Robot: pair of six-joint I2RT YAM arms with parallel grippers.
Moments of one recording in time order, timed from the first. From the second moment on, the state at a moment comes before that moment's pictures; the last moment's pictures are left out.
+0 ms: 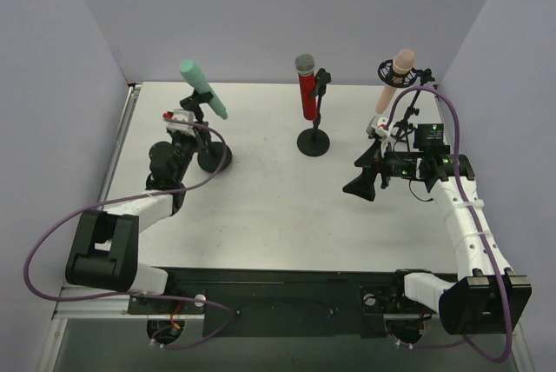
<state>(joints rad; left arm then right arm) -0.22 1.39 0.55 0.94 0.11 -0.08 0.01 1.15 1.03 -0.79 -1.01 -0.61</state>
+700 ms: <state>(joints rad) 0.09 1.71 0.73 1.06 0.18 -0.08 0.01 1.15 1.02 -0.79 -1.01 -0.61</state>
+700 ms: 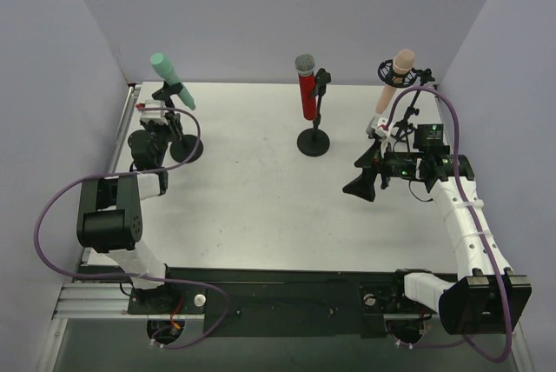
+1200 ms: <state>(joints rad) 0.09 1.38 0.61 0.90 0.18 -0.15 -0.05 1.14 1.02 -0.79 -1.01 -0.63</state>
